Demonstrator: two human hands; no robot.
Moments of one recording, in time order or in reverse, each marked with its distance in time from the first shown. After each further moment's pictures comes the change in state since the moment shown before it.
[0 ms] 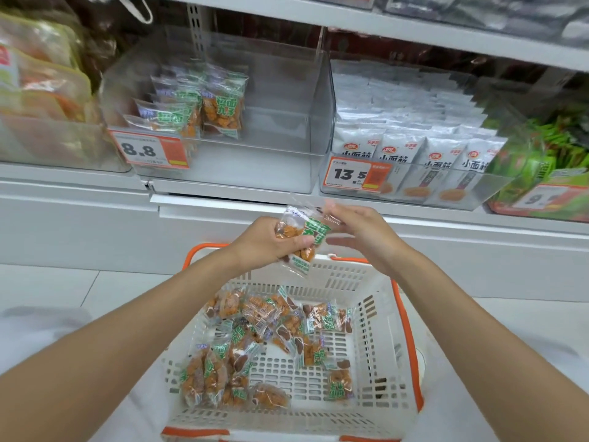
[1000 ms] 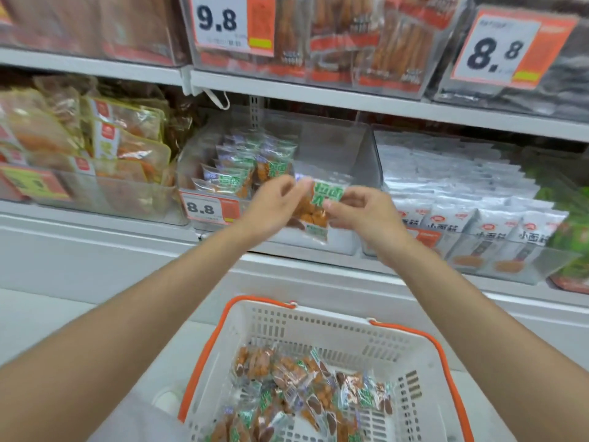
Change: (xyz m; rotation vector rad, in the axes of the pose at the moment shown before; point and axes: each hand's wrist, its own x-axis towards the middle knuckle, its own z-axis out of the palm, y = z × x) left_hand 0.028 0.079 -0.101 0.044 0.442 0.228; right_hand 0.055 -0.100 0.055 -0.035 0.099 -0.358
